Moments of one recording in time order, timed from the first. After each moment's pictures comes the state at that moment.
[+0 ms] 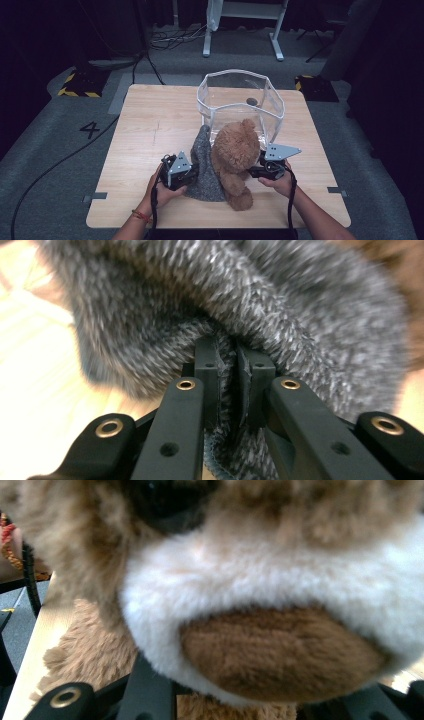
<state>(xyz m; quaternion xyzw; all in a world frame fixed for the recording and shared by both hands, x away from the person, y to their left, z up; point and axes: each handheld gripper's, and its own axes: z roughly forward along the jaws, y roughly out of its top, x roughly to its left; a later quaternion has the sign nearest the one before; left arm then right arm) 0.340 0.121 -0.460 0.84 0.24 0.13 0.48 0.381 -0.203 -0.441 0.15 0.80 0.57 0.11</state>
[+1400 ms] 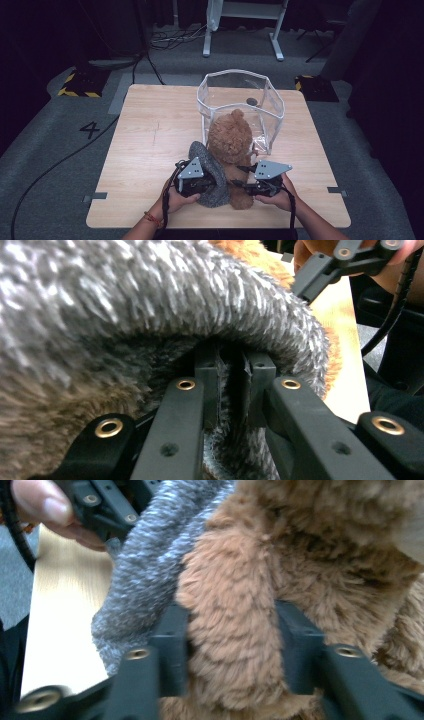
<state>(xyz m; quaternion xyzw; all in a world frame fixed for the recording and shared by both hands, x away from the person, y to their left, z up) 0.333 0.088 -0.465 0.83 0.19 0.06 0.52 0.335 -0.184 -0.441 0.13 0.86 0.47 0.15</state>
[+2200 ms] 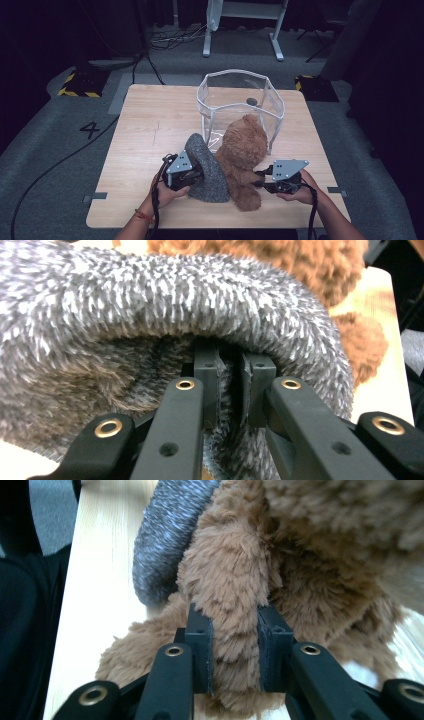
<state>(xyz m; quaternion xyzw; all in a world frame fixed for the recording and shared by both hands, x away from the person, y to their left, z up) 0.341 0.114 -0.453 0.83 0.22 0.11 0.51 0.343 -0.233 -0.421 0.04 0.90 0.42 0.12</state>
